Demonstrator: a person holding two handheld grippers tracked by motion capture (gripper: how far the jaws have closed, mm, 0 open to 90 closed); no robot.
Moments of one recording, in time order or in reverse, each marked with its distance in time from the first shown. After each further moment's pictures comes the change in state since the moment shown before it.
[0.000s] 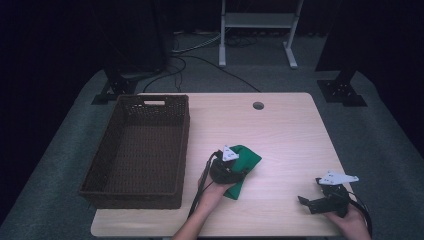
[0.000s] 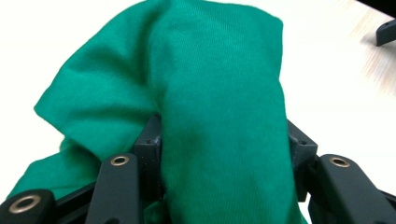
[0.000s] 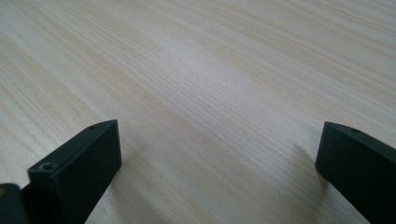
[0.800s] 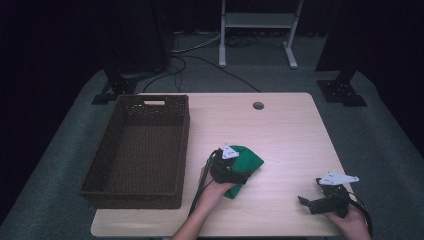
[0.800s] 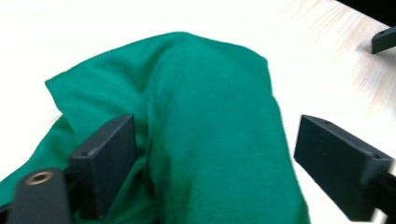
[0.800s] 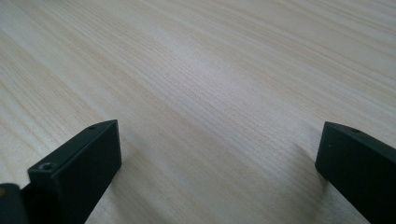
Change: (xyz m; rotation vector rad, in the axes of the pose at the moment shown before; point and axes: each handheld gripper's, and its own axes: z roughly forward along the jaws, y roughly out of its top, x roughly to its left) left arm 0.002 0.005 -0.003 -0.017 -0.026 -0.007; right arm 0.000 -0.001 -0.001 0.000 0.000 0.002
